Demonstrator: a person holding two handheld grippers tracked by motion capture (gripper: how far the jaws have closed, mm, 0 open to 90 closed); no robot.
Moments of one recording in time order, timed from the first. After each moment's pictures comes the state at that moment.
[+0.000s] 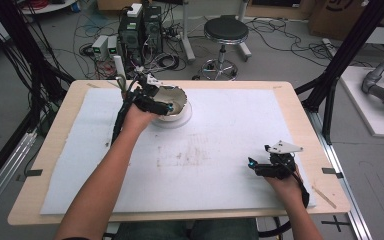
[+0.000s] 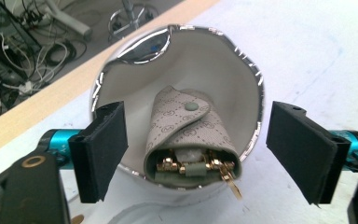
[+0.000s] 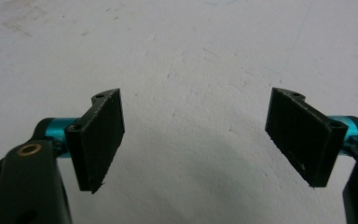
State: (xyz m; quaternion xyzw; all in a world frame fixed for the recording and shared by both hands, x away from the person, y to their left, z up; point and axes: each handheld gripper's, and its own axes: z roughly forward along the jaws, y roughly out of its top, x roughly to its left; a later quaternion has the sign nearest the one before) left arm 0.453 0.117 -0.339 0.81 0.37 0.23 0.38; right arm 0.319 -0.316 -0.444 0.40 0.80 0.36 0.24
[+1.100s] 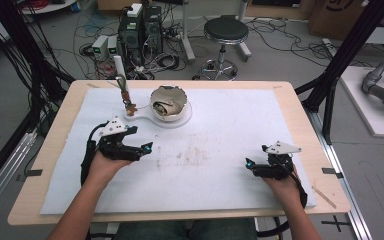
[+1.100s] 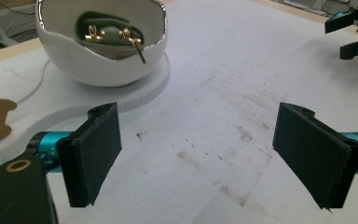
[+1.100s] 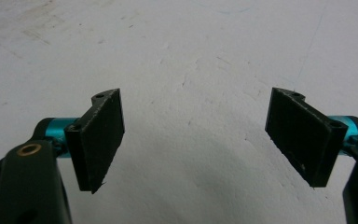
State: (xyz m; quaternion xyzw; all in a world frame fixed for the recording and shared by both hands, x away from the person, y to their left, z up) left arm 0.332 0.185 -0.396 0.78 0.33 0.17 0.51; right arm 0.317 -0.310 -0.443 0.40 0.80 0.37 0.24
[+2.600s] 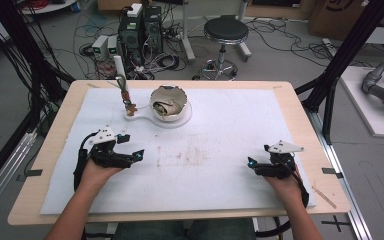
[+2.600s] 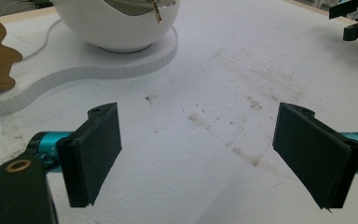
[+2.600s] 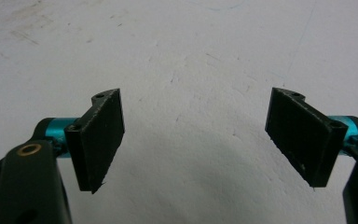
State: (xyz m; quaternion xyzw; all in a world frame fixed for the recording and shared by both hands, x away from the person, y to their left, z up) left arm 0.330 0.211 -0.423 0.77 0.35 0.15 0.51; right arm 0.319 -0.316 -0.444 0.41 0.80 0.37 0.24
